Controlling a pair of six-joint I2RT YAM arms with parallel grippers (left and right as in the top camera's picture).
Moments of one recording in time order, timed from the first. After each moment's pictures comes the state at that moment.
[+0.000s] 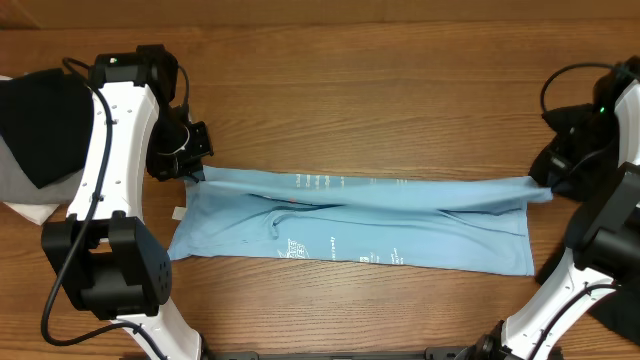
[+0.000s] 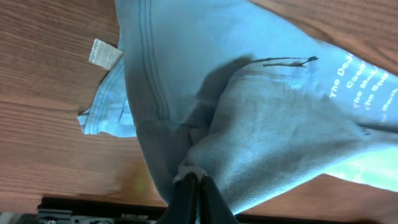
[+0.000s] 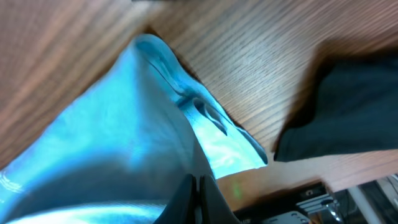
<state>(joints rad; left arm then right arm) 0.05 1.91 1.77 -1.58 0.14 -0.28 -0.44 2.16 1.88 -1.64 -0.04 0.27</state>
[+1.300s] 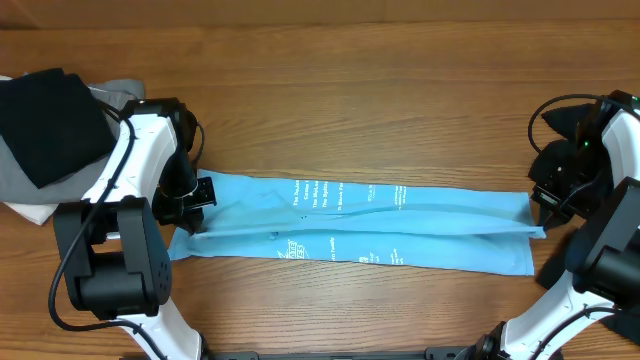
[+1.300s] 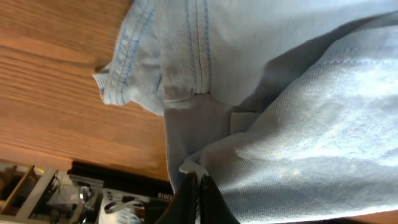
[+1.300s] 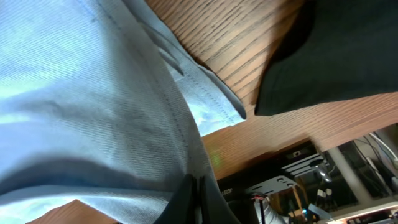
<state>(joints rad) 0.05 1.91 1.40 -1.48 -0.01 -0.27 -0.44 2.00 1.55 -1.60 0.02 0.29</state>
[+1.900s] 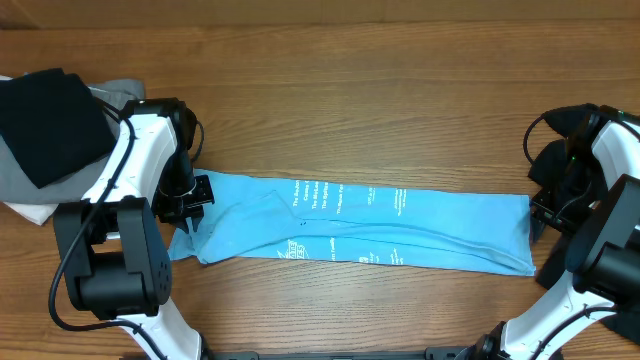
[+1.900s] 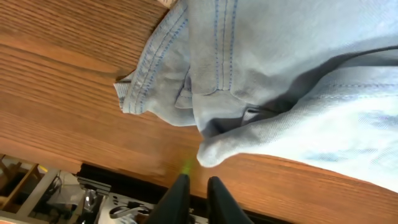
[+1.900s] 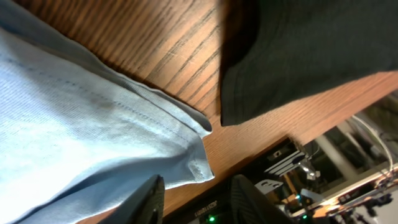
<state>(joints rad) 0.05 1.91 1.40 -1.46 -0.07 -0.32 -0.44 2.00 1.43 -1.53 0.15 0.41</state>
